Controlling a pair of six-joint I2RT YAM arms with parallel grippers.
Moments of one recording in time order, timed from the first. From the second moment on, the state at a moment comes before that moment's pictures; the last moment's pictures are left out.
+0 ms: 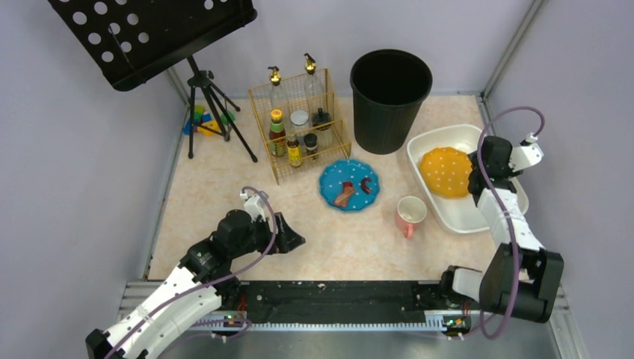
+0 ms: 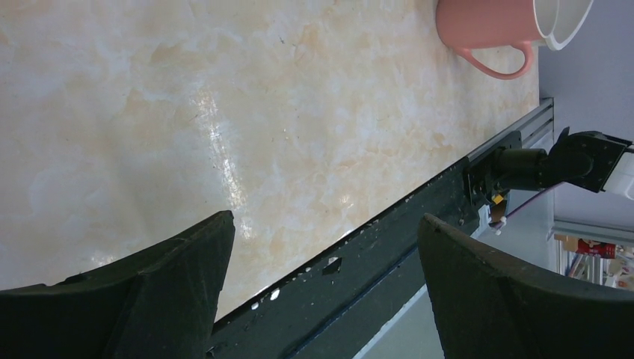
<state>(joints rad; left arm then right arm) -0.67 0.45 0.37 -0.48 0.20 -0.78 -0.21 1.23 0.75 -0.08 0.49 0.78</state>
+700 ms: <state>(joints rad) -0.67 0.62 0.39 -0.37 0.15 -0.85 0.14 1.17 0.84 -0.15 -0.14 0.44</state>
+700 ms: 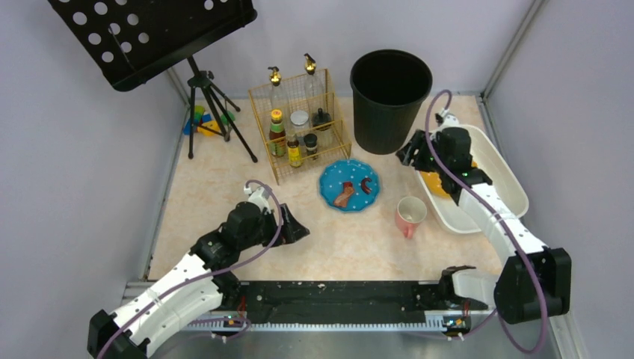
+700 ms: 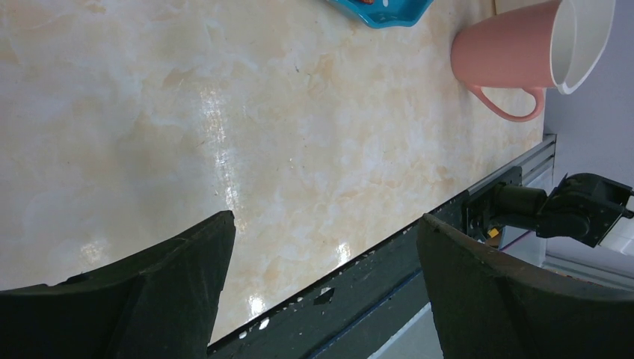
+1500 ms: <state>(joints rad) -0.67 0.70 0.39 -0.28 0.15 -0.89 0.34 1.61 1.04 -0.19 -0.12 0.33</state>
